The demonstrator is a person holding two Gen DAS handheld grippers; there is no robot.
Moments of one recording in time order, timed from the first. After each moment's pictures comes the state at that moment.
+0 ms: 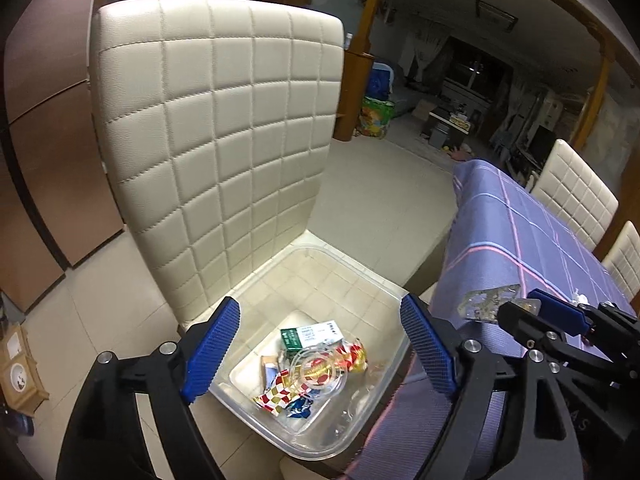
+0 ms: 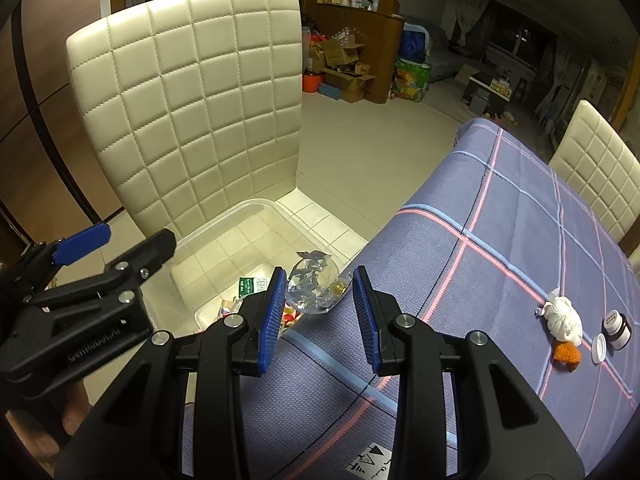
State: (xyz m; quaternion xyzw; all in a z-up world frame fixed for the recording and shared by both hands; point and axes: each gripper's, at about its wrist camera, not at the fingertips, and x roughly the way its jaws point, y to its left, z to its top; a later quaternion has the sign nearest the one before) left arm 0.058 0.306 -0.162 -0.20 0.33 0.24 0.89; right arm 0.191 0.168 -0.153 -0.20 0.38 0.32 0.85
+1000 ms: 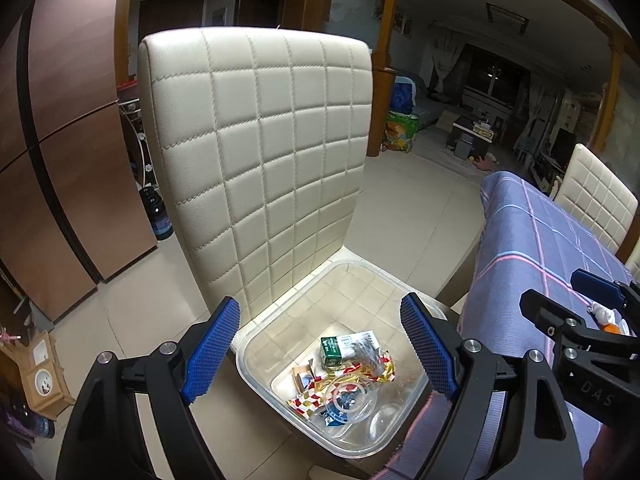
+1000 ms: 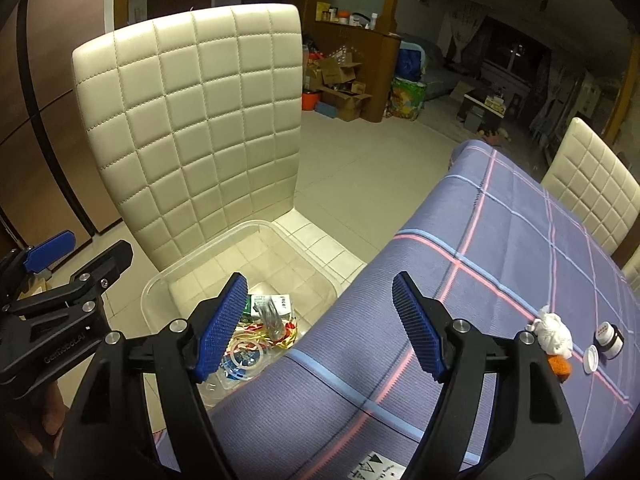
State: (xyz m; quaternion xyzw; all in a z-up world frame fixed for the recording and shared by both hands) left arm 0.030 0.309 -0.143 -0.16 0.32 0.29 0.89; right arm 0.184 0.169 -0.137 -0.19 0.35 0.31 0.86
